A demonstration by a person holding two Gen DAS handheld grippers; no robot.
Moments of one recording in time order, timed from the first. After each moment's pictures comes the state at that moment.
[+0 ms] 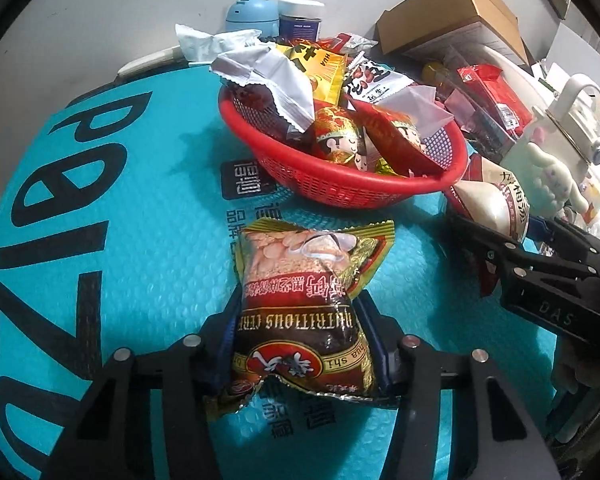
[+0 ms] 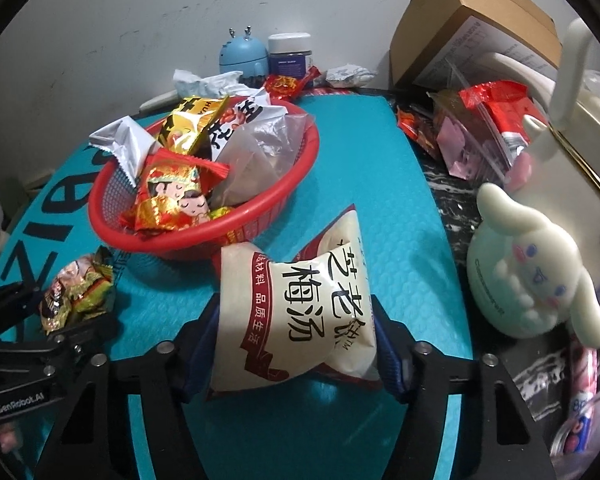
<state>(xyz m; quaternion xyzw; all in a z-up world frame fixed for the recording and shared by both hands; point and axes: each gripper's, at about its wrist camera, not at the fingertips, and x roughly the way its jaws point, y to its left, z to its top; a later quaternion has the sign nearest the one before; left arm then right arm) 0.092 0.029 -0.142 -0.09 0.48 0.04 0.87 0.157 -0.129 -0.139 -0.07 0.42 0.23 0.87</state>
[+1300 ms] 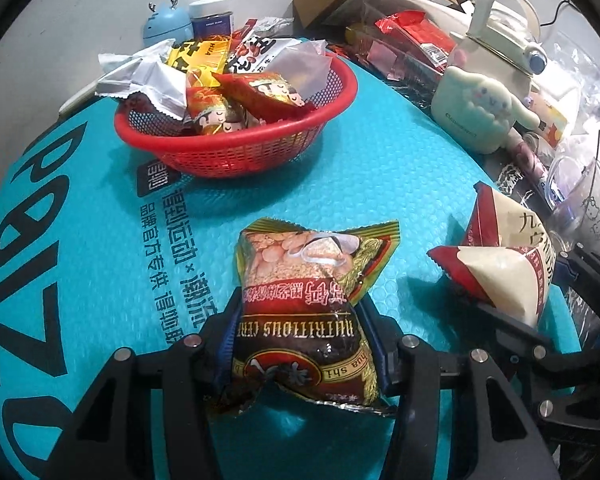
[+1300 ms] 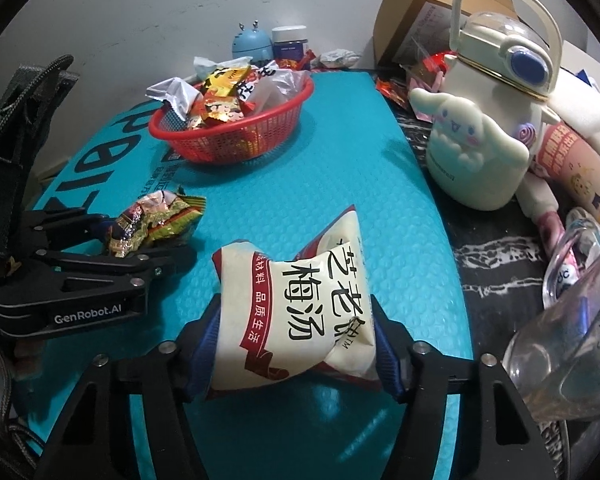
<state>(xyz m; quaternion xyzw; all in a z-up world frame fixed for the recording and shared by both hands) 0.081 -0.027 -0.148 -0.01 0.50 -0.04 0.87 0.063 -0.171 -0.141 -0.06 0.43 0.23 0.87</state>
